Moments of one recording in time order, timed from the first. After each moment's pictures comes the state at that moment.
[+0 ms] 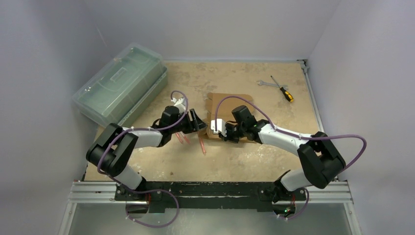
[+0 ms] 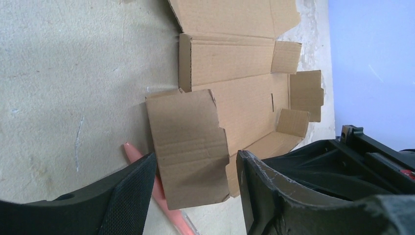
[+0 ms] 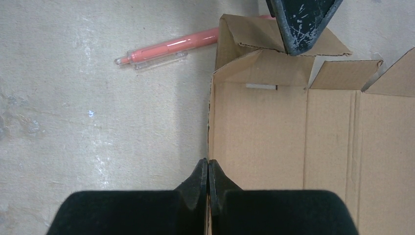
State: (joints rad) left arm -0.51 1.57 0.57 0.50 0.32 -0.79; right arm 0.64 1.45 0.75 -0.20 -0.46 -0.77
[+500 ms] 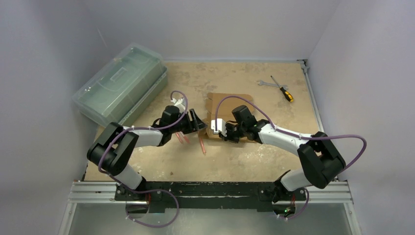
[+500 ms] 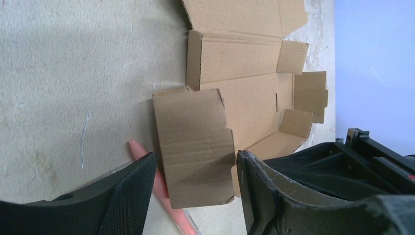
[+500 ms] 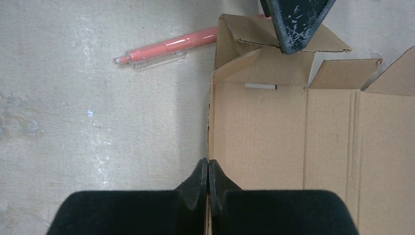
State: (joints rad) left arm -0.51 1.59 0.57 0.49 0.32 -0.80; right arm 0.64 1.45 0.75 -0.20 -0.46 -0.77
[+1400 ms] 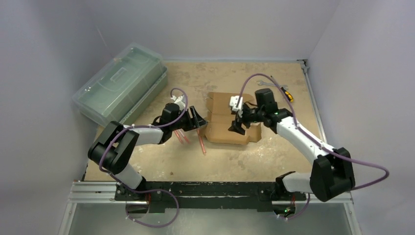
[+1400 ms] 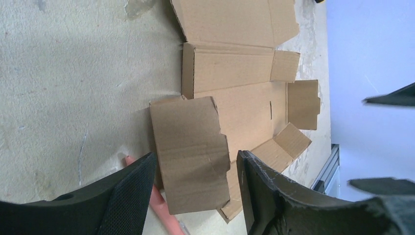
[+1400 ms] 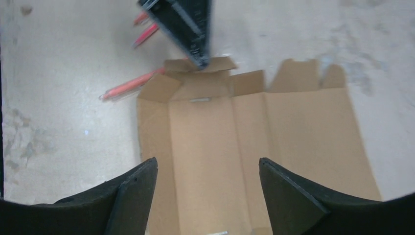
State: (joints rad) left arm -0.49 1.61 0.61 0.49 0.33 -0.80; right arm 0.42 1.32 0.87 -0.34 -0.69 -0.73
